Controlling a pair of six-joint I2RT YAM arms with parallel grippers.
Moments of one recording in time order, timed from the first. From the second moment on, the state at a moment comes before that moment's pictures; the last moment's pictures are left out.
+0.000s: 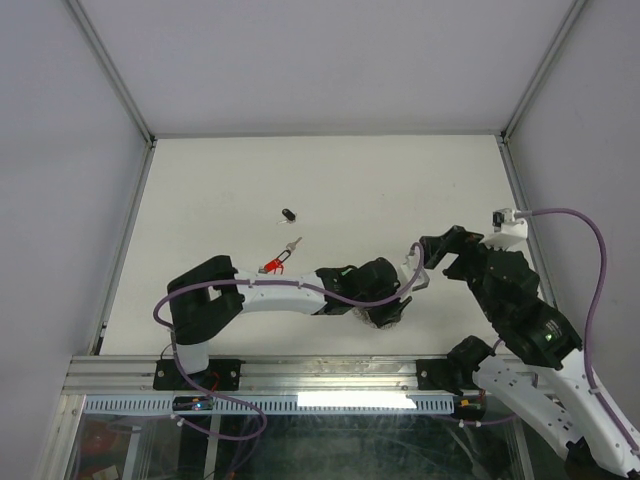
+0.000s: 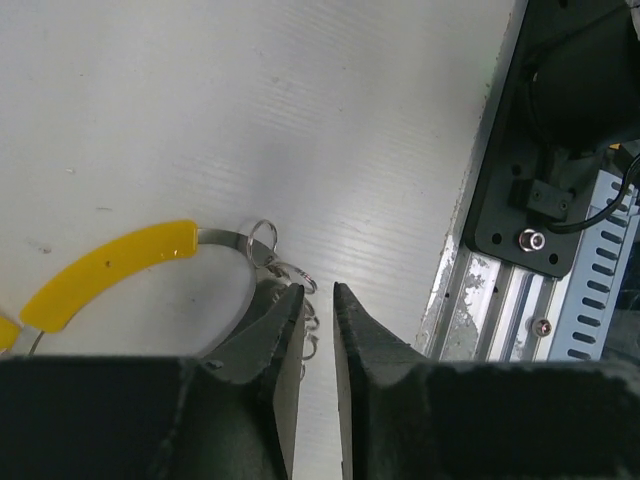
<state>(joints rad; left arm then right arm) -1.24 1.84 1.17 -0.01 0.17 -0.16 0.64 0.46 0.82 -0.66 0.42 0.54</state>
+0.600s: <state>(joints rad) -1.15 1.77 1.10 0.06 0.20 -0.24 0.64 0.52 0.80 -0.76 0.42 0.62</state>
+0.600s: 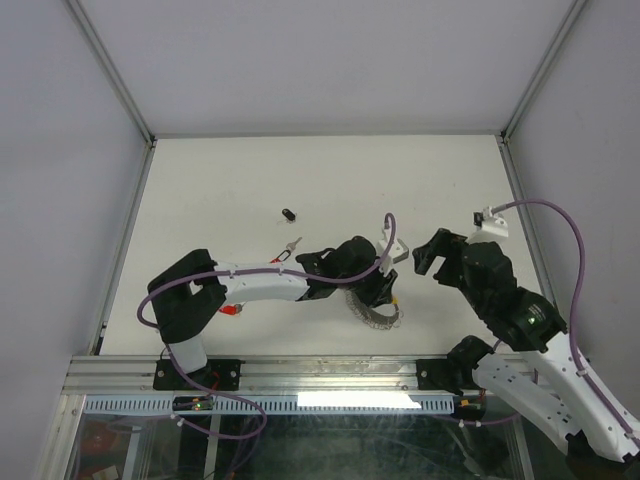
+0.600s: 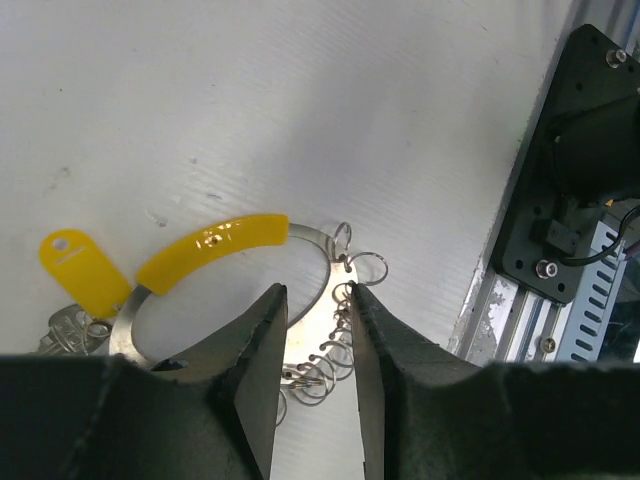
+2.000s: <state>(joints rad) -1.10 2.01 1.21 0.11 0.44 -0.25 0.64 0.48 0.86 -0.94 0.41 0.83</state>
